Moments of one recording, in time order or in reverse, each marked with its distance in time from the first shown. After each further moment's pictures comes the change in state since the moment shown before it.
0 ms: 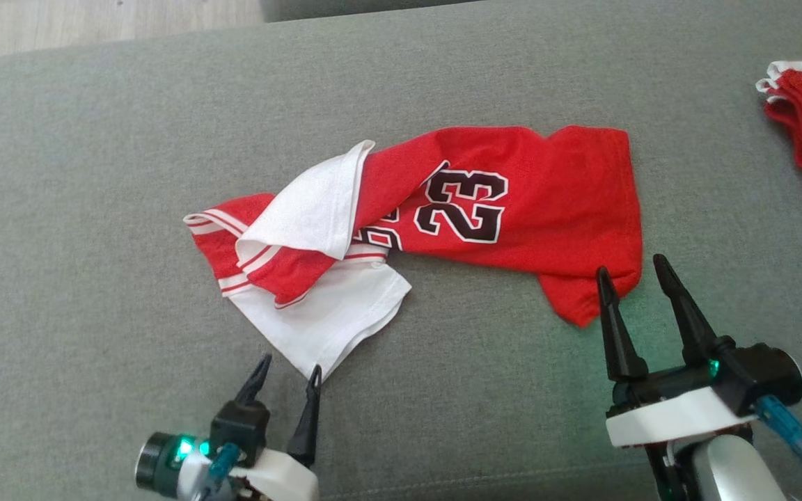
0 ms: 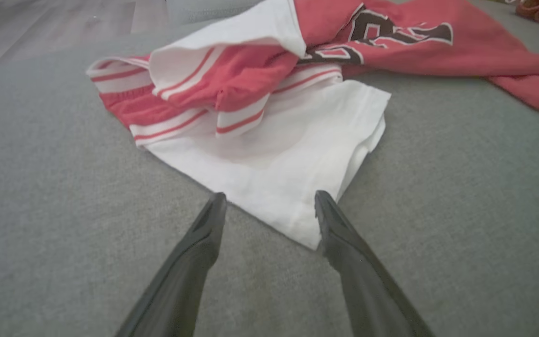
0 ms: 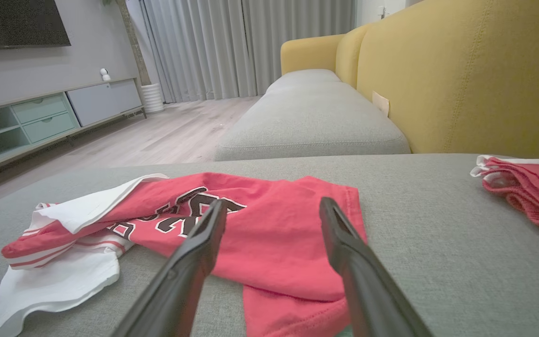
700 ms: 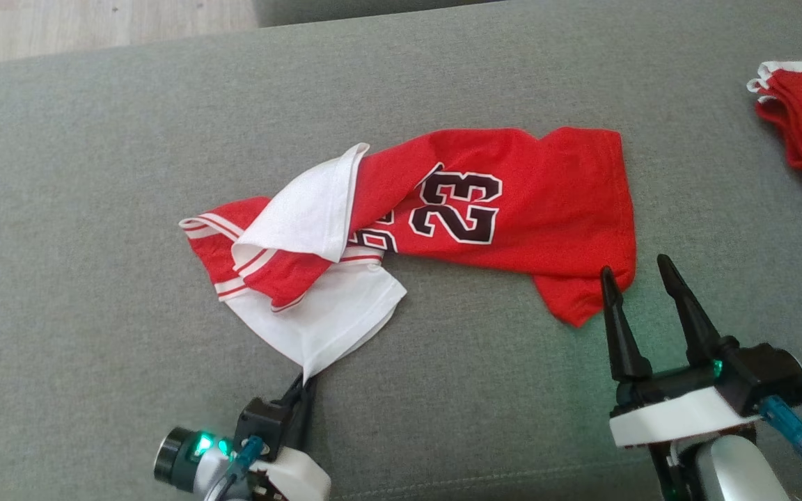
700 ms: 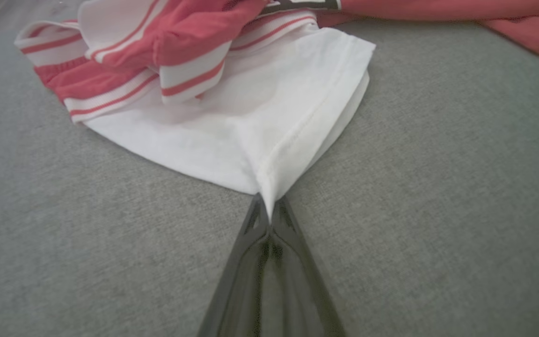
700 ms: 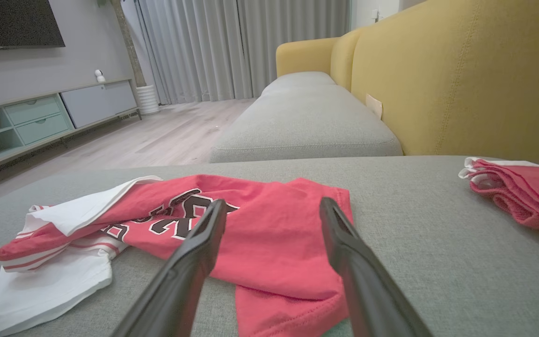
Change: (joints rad) left arm -0.065 -0.046 -0.025 0.178 0.047 -0.044 -0.001; right arm 0.001 -0.003 -0.004 0.001 0.000 0.000 0.000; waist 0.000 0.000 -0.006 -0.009
